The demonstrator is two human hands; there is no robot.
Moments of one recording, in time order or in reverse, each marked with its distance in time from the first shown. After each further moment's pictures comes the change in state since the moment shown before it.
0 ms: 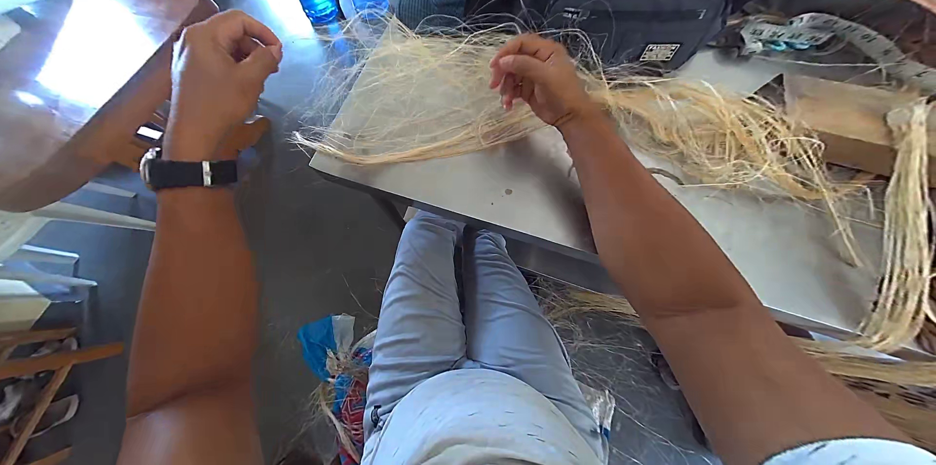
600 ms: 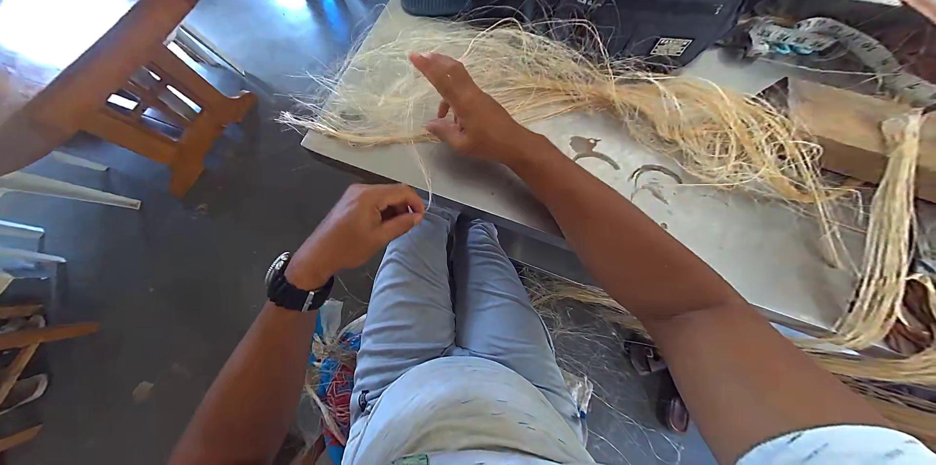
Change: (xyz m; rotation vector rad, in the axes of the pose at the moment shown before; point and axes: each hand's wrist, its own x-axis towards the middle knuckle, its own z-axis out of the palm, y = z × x) left_hand -0.151 0.047 0.125 -0.465 -0.474 0.254; right_hand -0.012 0.007 0.098 -0.741 -0.268 -0.166
